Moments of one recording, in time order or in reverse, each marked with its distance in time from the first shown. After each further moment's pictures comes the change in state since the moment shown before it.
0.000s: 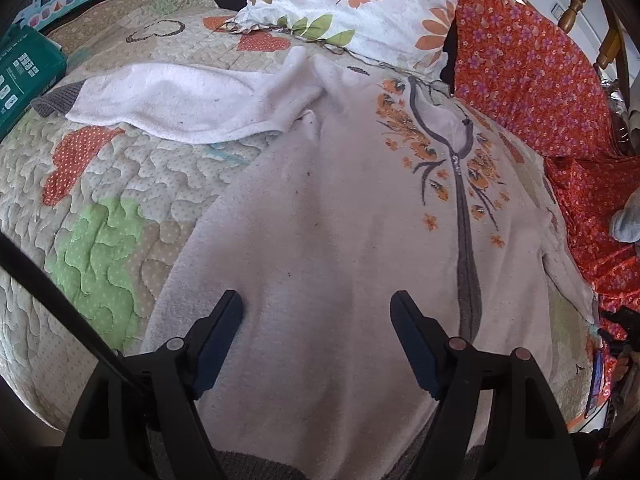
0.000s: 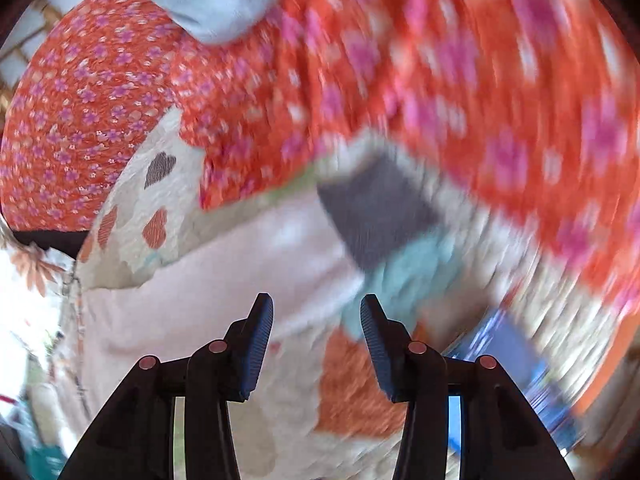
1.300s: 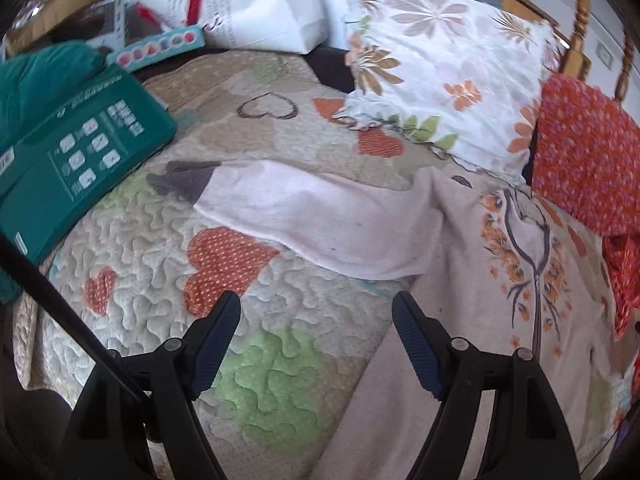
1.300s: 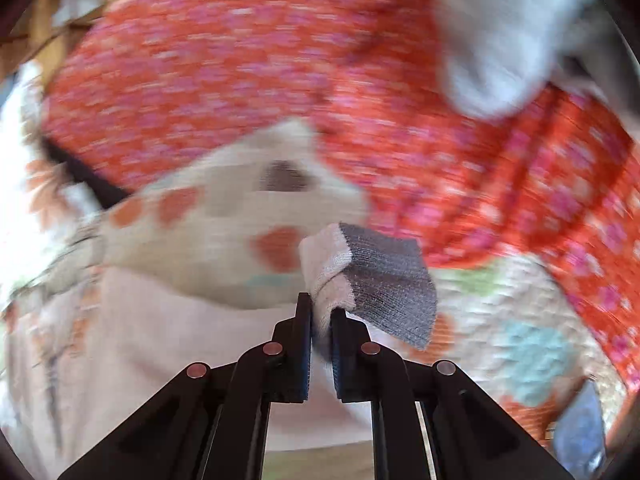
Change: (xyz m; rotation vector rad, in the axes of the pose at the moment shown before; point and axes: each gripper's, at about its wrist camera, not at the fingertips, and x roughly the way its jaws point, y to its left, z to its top) left arm -0.055 0.086 0.067 -0.133 -0.218 0.224; right arm 0.030 0.214 -0.021 -0.474 -0.255 -0.017
